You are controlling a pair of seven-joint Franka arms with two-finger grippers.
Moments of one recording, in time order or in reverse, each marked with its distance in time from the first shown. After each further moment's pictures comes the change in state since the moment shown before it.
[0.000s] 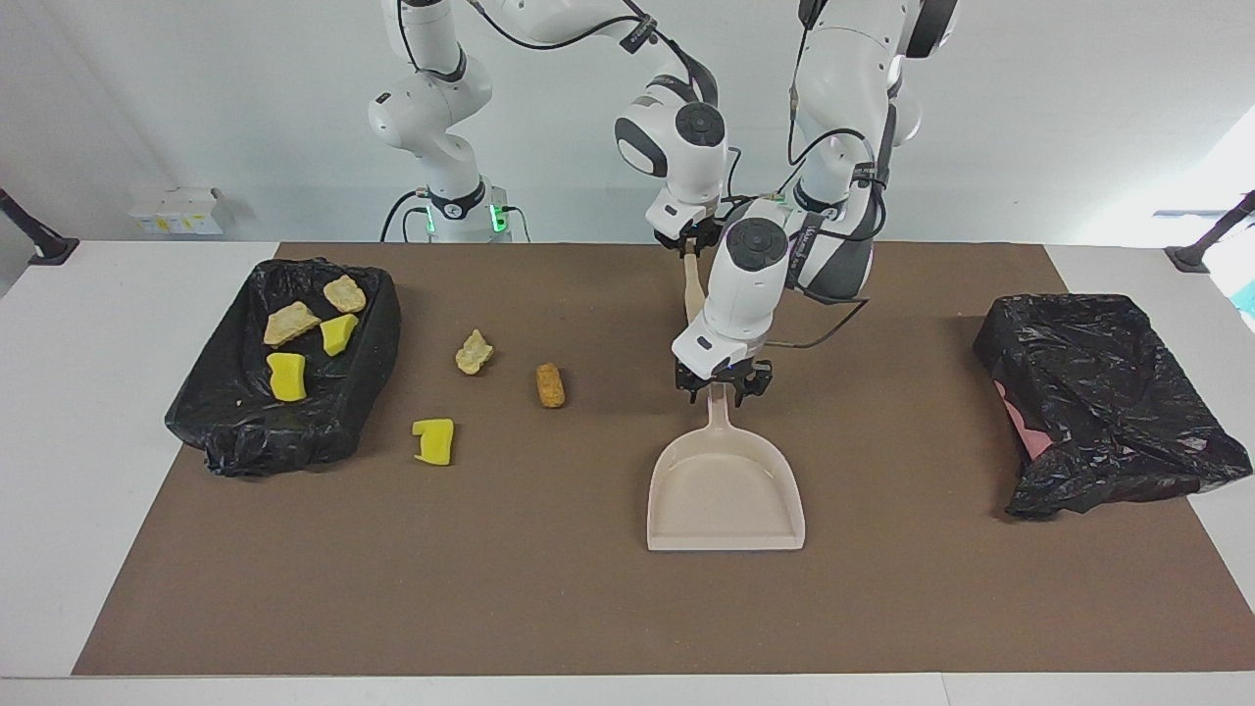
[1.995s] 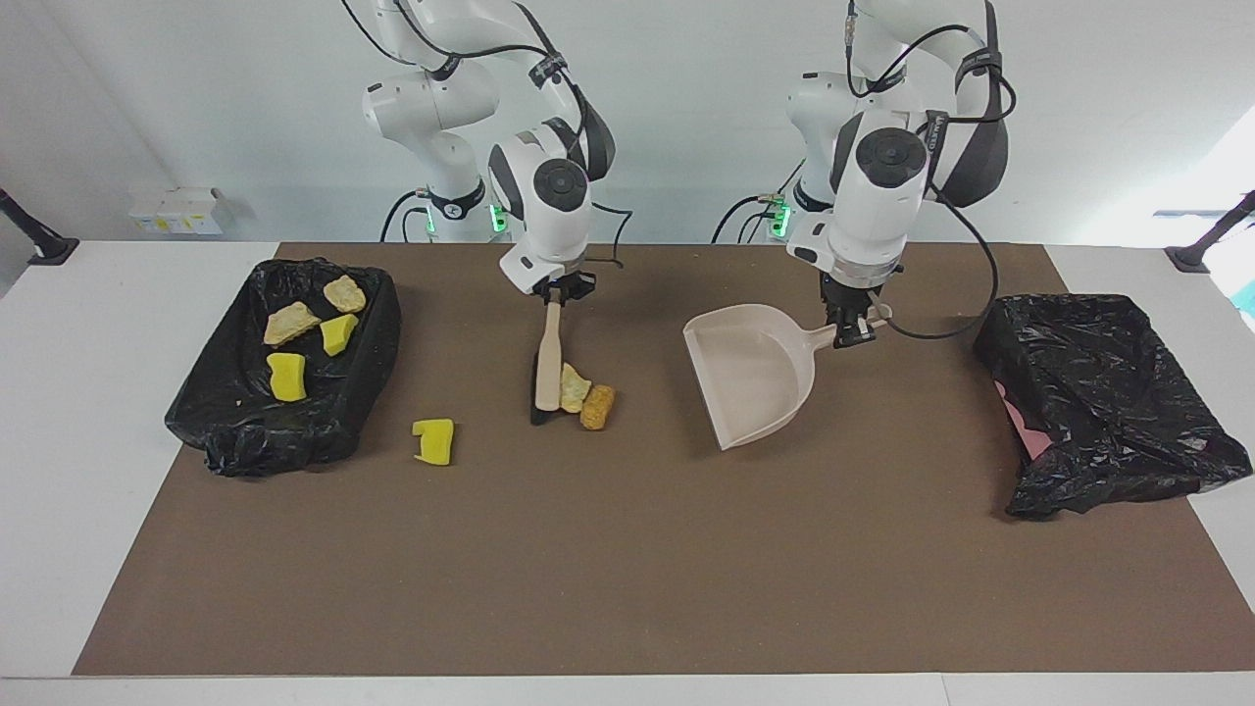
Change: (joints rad) left arm 0.152 -0.346 0.007 -0.230 0.127 -0.258 1.391; right arm -0.401 -0.084 0.001 -0.116 -0.198 -0.094 -0.296
